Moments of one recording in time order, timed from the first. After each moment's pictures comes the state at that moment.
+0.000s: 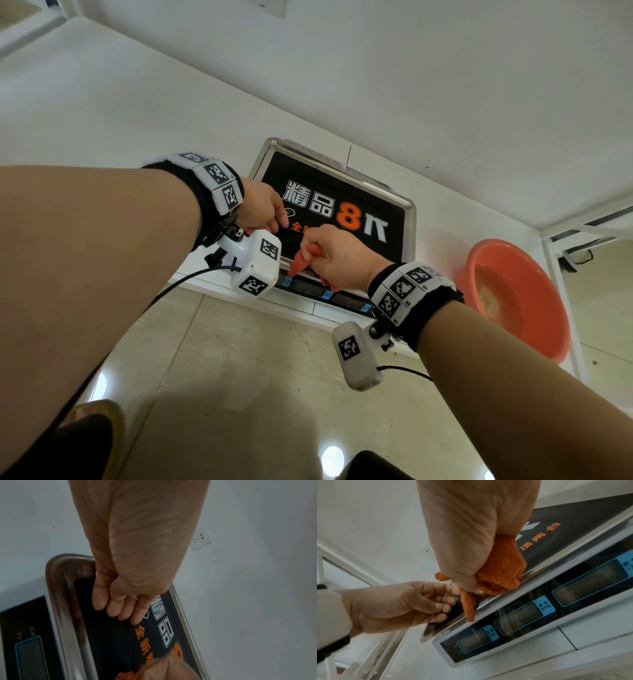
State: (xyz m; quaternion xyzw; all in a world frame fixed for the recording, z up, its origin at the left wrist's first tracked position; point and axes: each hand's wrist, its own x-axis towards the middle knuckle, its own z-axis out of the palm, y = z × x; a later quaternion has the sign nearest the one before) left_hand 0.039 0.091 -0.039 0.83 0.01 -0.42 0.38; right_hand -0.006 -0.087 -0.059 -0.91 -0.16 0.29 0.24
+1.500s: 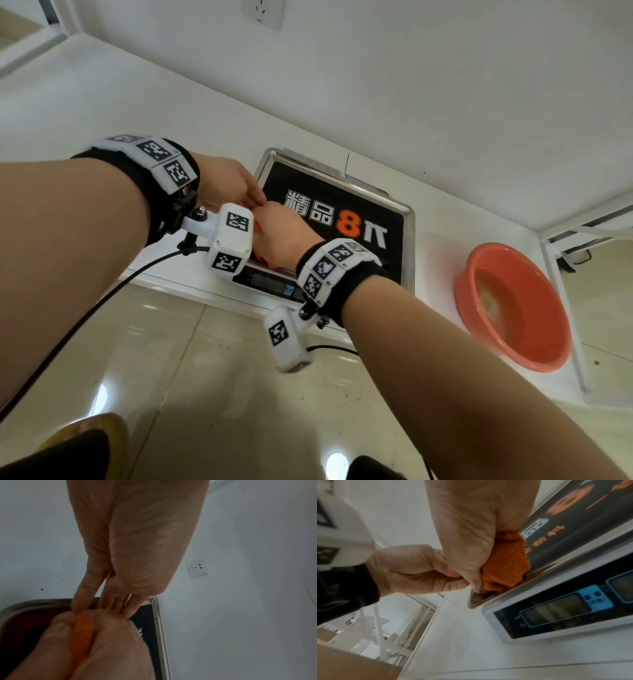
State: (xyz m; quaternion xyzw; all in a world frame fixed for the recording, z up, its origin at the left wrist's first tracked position) left_hand 0.061 0.140 -0.034 0.83 0.04 -0.37 0.42; right_hand 0.021 0.009 -0.057 -0.95 -0.21 0.20 0.11
